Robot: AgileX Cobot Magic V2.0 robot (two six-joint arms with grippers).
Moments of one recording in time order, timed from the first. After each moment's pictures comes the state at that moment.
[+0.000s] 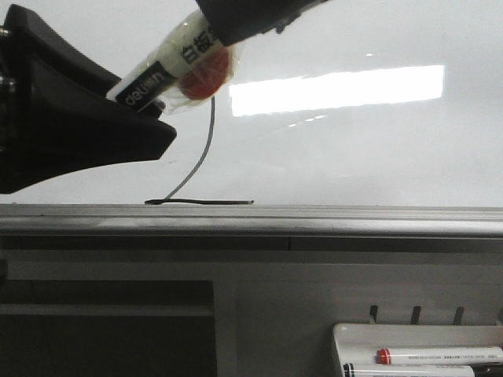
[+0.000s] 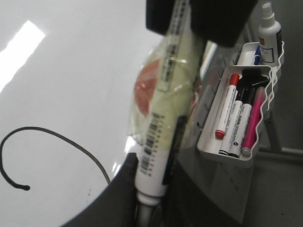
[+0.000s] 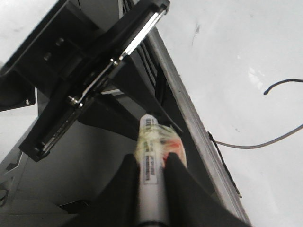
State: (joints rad) left arm -0.97 1.04 -0.42 -0.19 -0.20 0.71; right arm 0.76 1.09 -0.85 0.77 0.52 -1.01
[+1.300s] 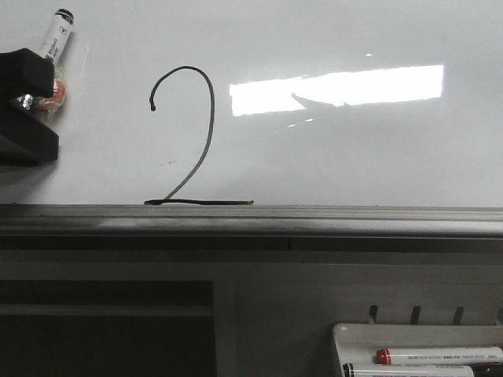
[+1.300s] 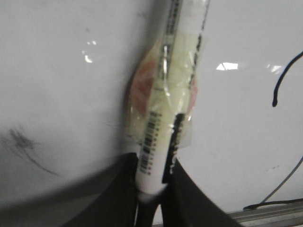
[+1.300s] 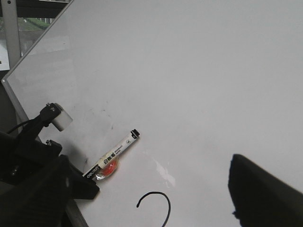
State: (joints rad) left arm -0.54 1.16 -0.50 -1.16 -0.06 0.71; right arm 0.76 0.94 -0.85 0.83 0.06 -1.01
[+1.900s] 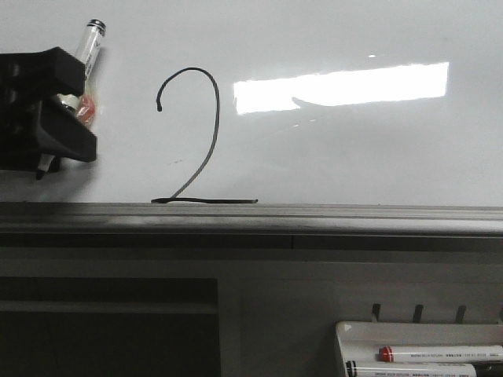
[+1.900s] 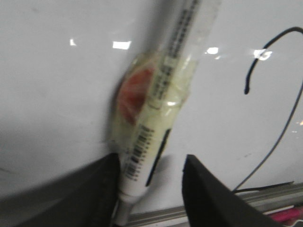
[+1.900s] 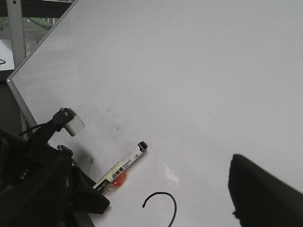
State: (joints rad) left arm -0.55 1.23 -0.55 -1.16 0.00 0.71; right arm 0.76 0.94 -0.85 0.83 0.06 -1.01
